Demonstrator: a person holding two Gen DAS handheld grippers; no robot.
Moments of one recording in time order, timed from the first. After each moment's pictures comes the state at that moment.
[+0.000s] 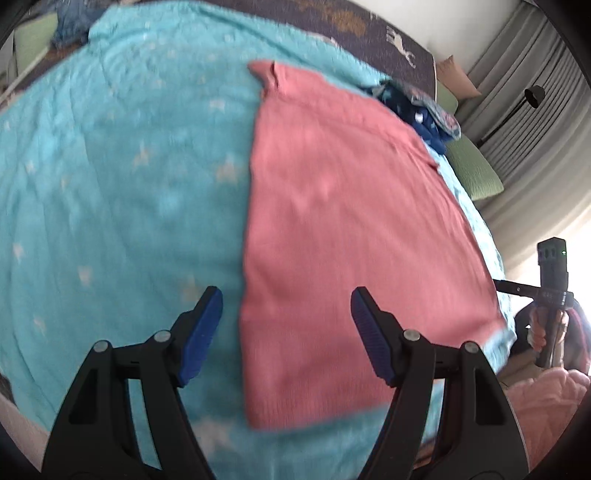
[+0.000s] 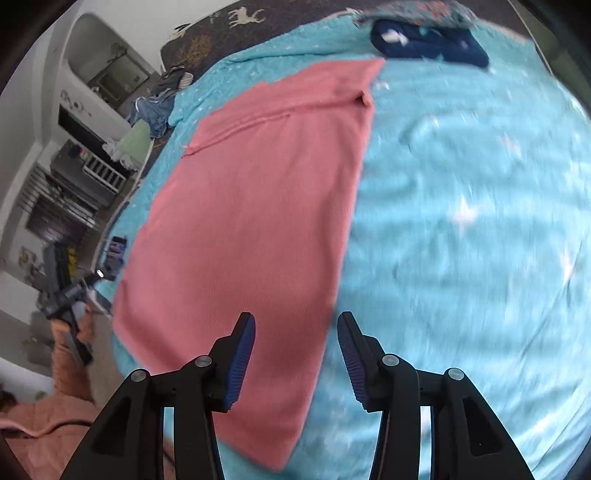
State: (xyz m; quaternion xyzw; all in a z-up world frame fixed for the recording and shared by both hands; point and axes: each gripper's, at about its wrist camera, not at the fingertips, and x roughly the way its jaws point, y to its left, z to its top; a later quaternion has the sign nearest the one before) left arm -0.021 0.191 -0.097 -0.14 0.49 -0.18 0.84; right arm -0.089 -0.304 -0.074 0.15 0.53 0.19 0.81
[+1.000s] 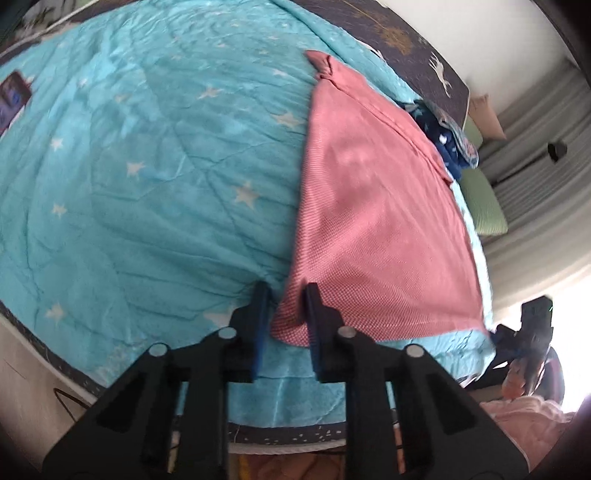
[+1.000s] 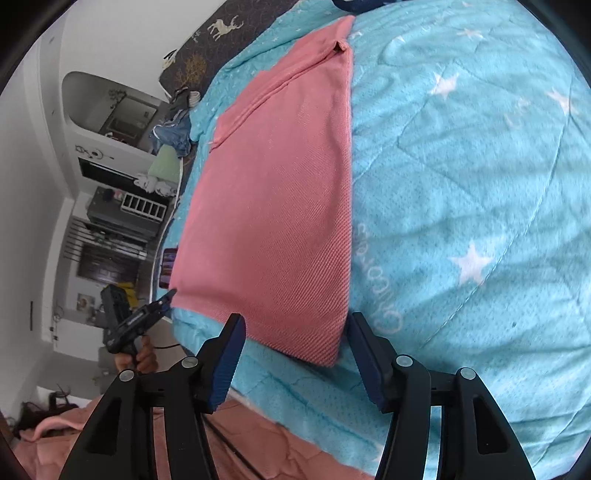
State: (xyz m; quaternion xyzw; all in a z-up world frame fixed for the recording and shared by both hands) left arm -0.067 0.222 -0.108 -0.24 0.50 -0.13 0.82; right arm -0.135 -0.312 -0.092 0.28 0.54 0.24 0.76
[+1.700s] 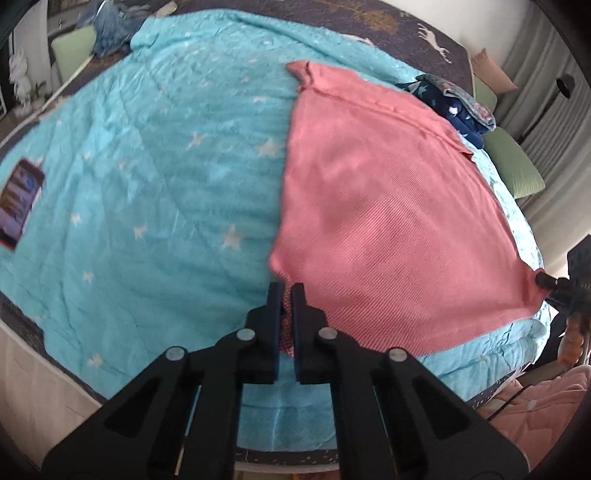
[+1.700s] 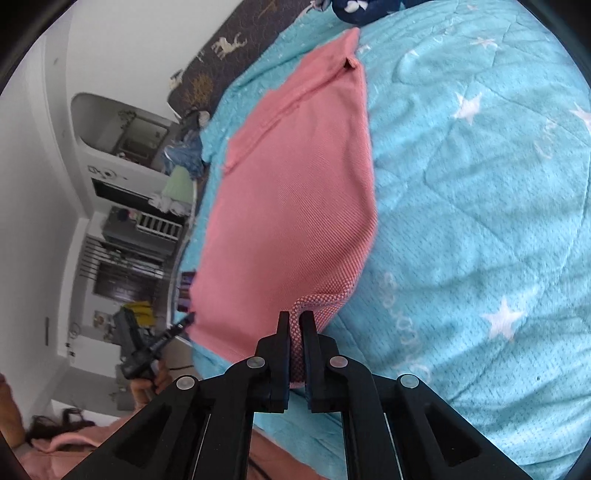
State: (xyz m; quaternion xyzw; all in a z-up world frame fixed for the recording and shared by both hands) left arm -0.053 0.183 -0.080 -0.08 0.48 -0.09 0.87; right arm -0.109 -0.310 -0.089 0.33 0.50 0.25 0.76
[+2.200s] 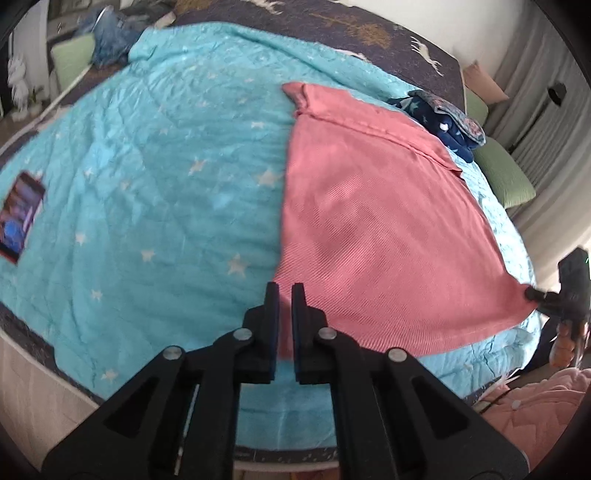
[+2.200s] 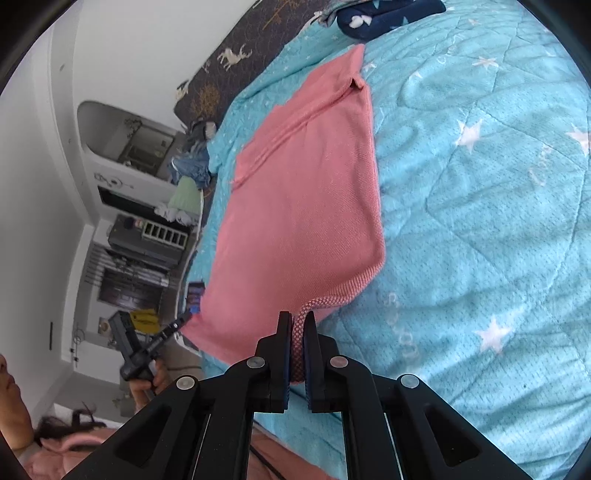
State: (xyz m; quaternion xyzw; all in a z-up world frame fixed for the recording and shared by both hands) left arm -0.054 0.200 -0.068 -0.11 0.47 -0.10 0.87; right arm -0.118 -0.312 -0.082 0.31 0.50 0.25 0.77
